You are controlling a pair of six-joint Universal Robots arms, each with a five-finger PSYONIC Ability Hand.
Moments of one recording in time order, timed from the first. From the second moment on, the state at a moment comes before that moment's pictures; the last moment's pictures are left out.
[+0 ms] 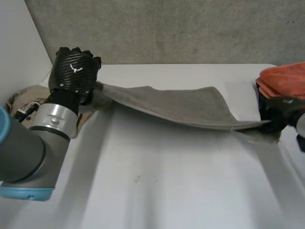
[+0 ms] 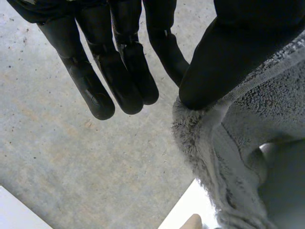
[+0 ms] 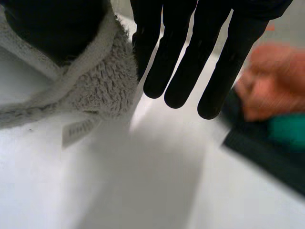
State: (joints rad) left arm 4.26 -1.71 -1.78 3.72 -1.59 3.70; right arm 1.55 -1.20 1.50 0.16 1.28 2.83; left_hand 1.12 1.20 1.19 1.20 1.00; right_hand 1.14 1.18 1.19 1.20 0.97
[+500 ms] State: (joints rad) left arm 4.29 -1.70 -1.41 3.01 -1.59 3.73; right arm 1.63 -1.41 1.23 0.51 1.40 2.25; left_hand 1.12 1.20 1.20 1.20 1.01; right_hand 1.14 1.18 1.19 1.20 0.99
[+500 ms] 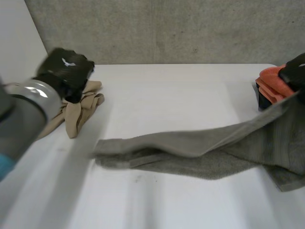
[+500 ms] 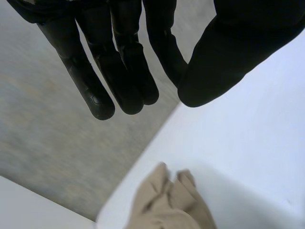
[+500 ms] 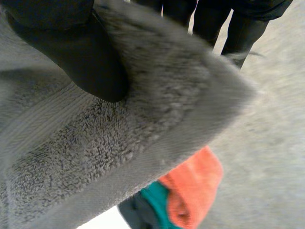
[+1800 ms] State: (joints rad) left arm 4.14 -2.01 -1.85 3.57 -1.59 3.63; right arm 1.71 -1.18 1.48 0.14 1.56 2.33; left_hand 1.11 1.19 1.19 1.20 0.98; right_hand 1.14 1.18 1.19 1.20 0.99
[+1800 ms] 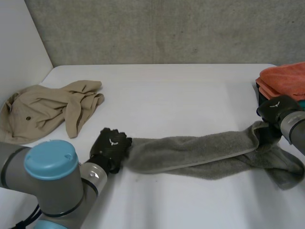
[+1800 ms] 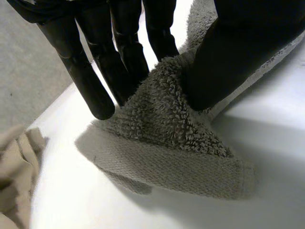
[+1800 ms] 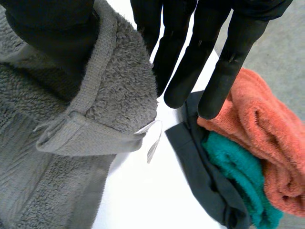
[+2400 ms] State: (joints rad) left arm 4.46 -1.57 -1.26 2.67 -1.38 3.44; right arm 1.70 -1.59 1.24 0.39 1.56 2.10; left_hand 1.11 1.20 1.19 1.20 0.98; right_hand 1.14 1.18 1.19 1.20 0.99
